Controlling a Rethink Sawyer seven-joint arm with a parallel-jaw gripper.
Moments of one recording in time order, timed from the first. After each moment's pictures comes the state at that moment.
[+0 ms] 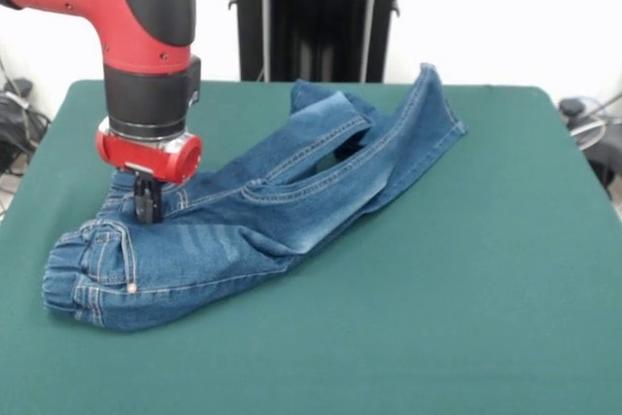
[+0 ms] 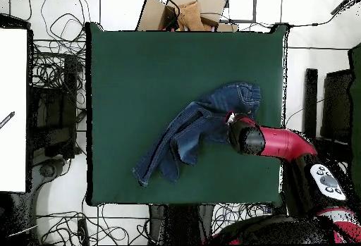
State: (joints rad) arm -0.71 -0.45 0.21 1.60 -0.54 0.24 1.97
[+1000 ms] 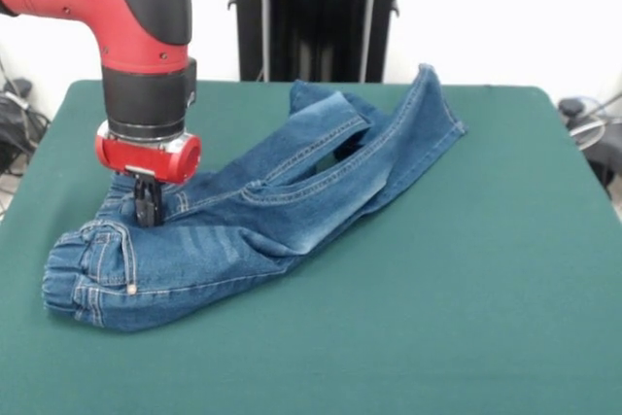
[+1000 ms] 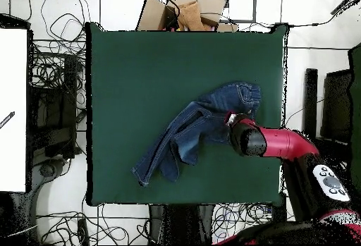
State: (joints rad) arm -0.77 -0.45 0.28 1.61 -0.63 0.24 1.97
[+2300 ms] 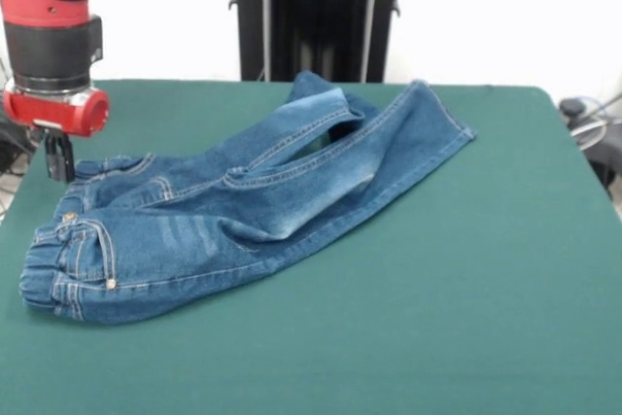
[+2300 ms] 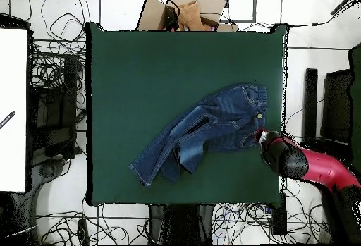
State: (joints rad) arm -1.05 -0.50 0.39 1.66 -0.71 0.31 1.77
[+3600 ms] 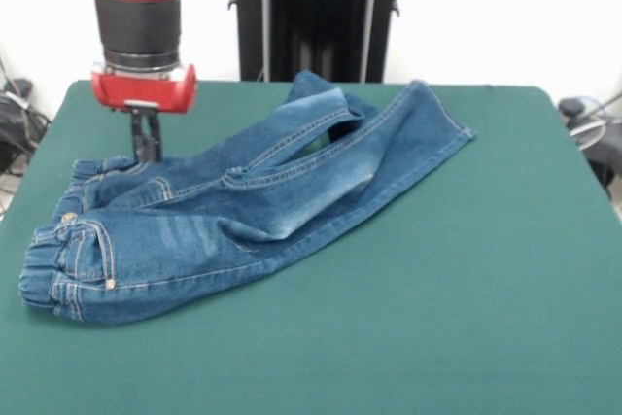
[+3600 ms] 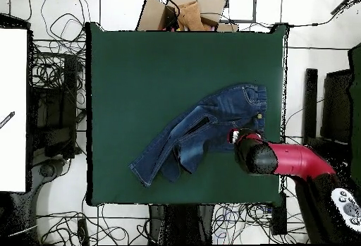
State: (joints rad) arm -0.87 -0.62 0.37 1.80 -0.68 0.32 1.75
